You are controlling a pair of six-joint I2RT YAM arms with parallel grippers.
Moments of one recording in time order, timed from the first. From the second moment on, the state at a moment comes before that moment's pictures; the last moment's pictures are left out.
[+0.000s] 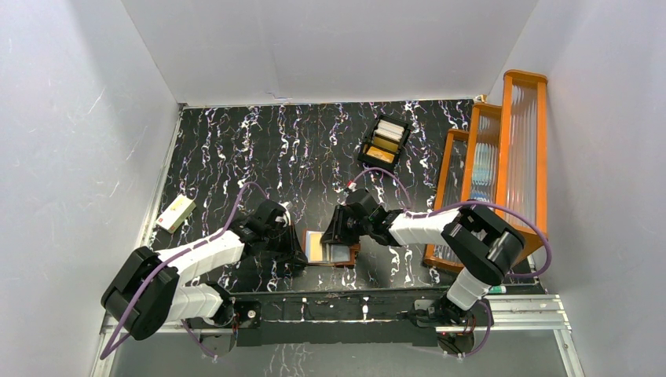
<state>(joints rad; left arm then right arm) -0.65 1.22 0.47 -0.27 0.34 -0.80 0.89 1.63 0.70 0.17 -0.23 0.99</state>
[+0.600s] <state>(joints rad) -0.65 1.16 0.49 -0.31 0.34 -0.80 0.90 1.58 0.71 0.06 -0.24 0.94</state>
